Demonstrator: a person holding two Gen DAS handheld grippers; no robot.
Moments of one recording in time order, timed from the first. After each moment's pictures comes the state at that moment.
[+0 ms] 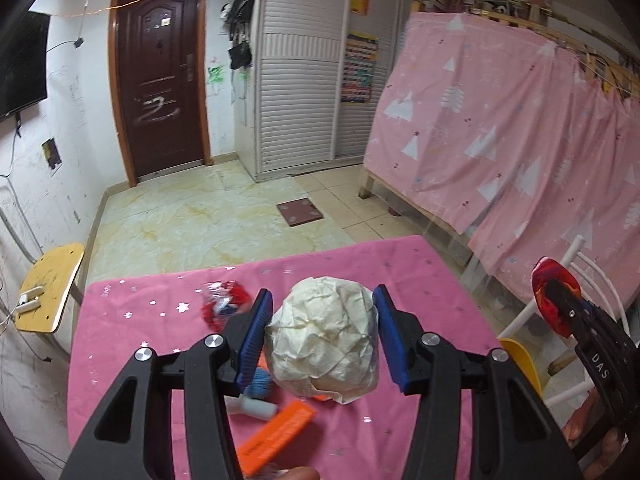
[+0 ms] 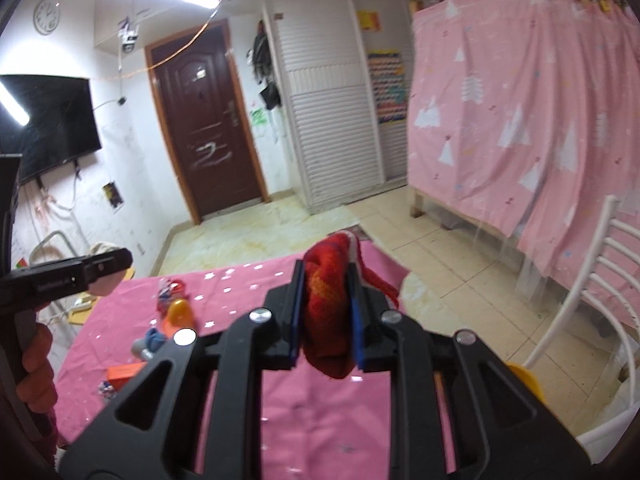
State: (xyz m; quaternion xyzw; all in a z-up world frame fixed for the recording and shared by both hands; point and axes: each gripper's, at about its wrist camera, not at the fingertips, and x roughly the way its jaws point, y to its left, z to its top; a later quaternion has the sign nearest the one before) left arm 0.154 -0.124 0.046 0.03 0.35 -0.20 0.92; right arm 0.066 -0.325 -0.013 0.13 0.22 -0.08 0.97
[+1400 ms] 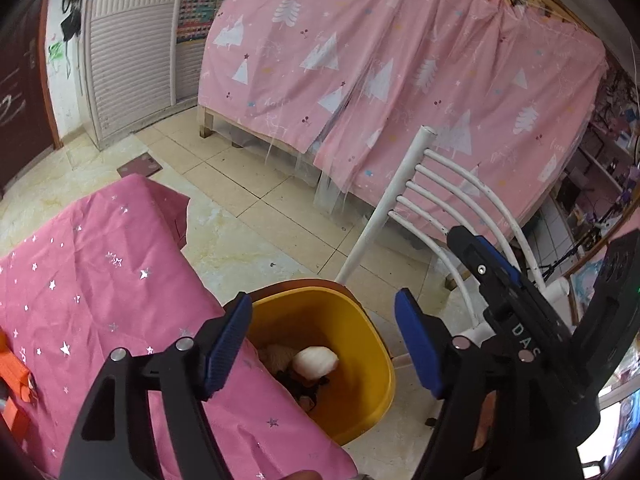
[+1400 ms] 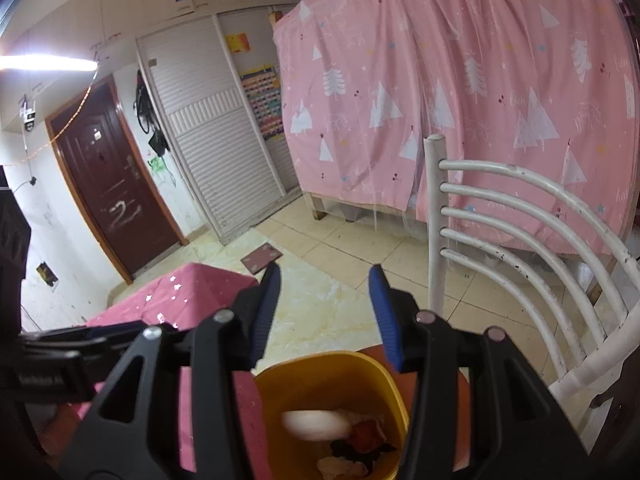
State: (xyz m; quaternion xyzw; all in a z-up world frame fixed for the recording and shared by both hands) left arm 0.067 -0.387 -0.024 0.08 0.44 -0.42 0.79; right arm -0.037 -0.506 -0.065 0.23 0.19 -0.23 0.92
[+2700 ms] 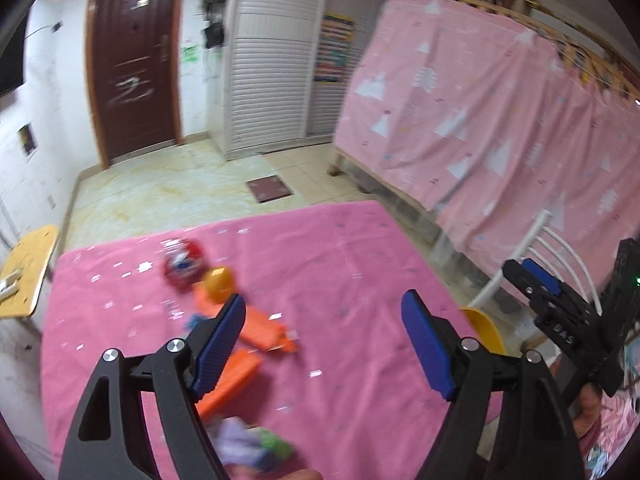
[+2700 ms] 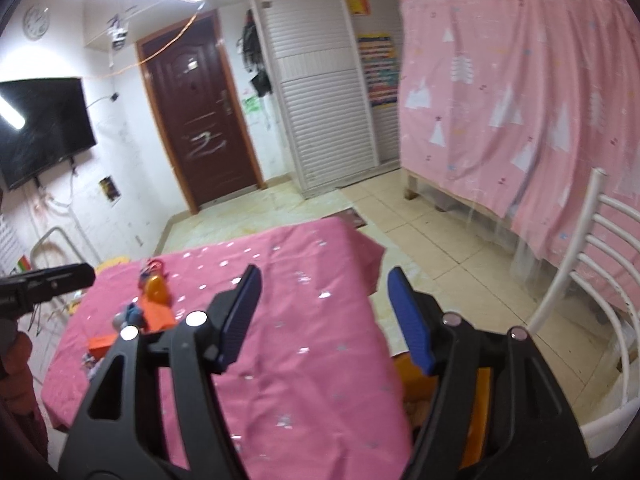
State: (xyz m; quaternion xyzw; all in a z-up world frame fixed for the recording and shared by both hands) left arm 0.119 -0.114 0.029 0.01 0.38 -0.23 0.89; right arm 0.054 -0.357 -0.038 0.14 0.25 -0.06 0.96
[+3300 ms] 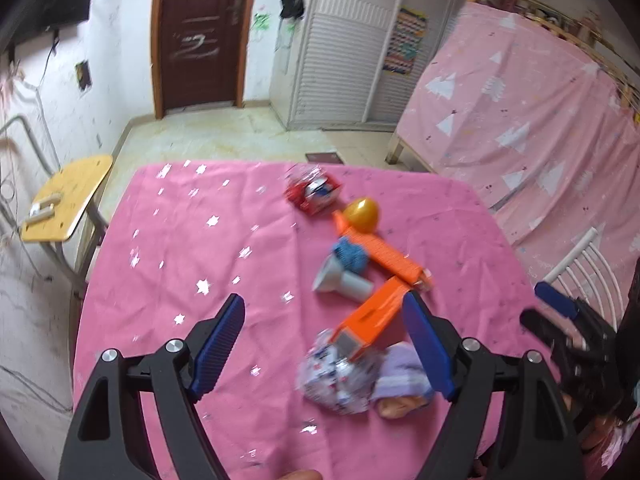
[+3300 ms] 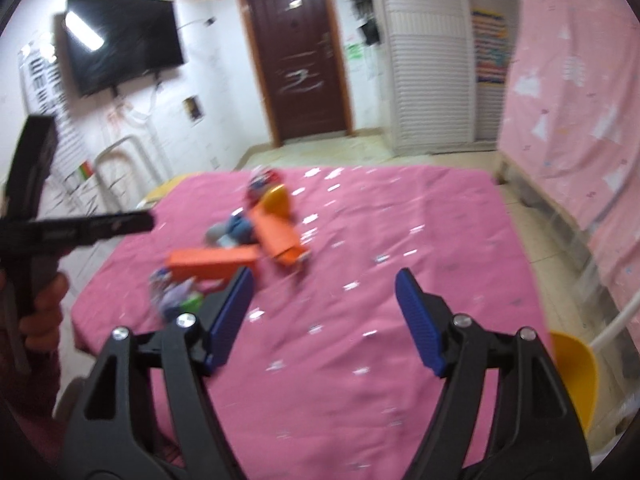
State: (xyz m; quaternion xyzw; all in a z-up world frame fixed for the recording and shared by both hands) left arm 0.118 0.009 -0.028 -0.04 0.43 -0.15 0.89; right arm 0.065 -0.223 -0.066 0.06 0.32 0.12 0.94
